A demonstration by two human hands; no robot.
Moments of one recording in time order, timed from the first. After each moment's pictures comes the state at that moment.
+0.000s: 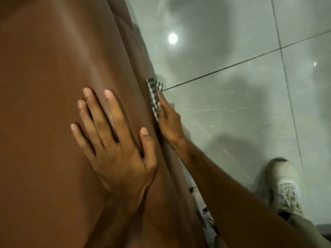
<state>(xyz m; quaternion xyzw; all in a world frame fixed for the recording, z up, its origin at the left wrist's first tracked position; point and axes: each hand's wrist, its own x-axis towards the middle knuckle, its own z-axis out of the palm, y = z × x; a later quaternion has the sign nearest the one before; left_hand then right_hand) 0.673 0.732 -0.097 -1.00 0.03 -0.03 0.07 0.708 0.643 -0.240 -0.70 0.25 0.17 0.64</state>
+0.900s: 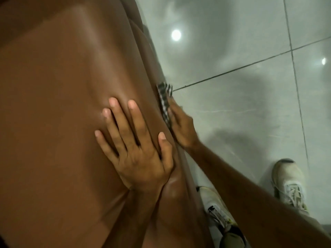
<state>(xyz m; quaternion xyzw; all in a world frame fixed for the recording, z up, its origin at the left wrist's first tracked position) 0.670 0.732 -0.115 -1.00 0.03 -0.04 0.08 0.699 0.636 -0.241 -0.71 0.18 0.18 0.66</state>
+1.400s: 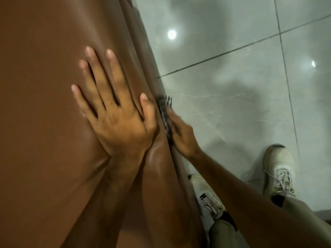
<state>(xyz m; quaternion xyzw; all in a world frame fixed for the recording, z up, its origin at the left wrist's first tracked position) 0.671 0.729 -0.105 -0.99 0.03 -0.06 0.10 0.590 0.628 -0.238 -0.71 0.18 0.22 0.64</state>
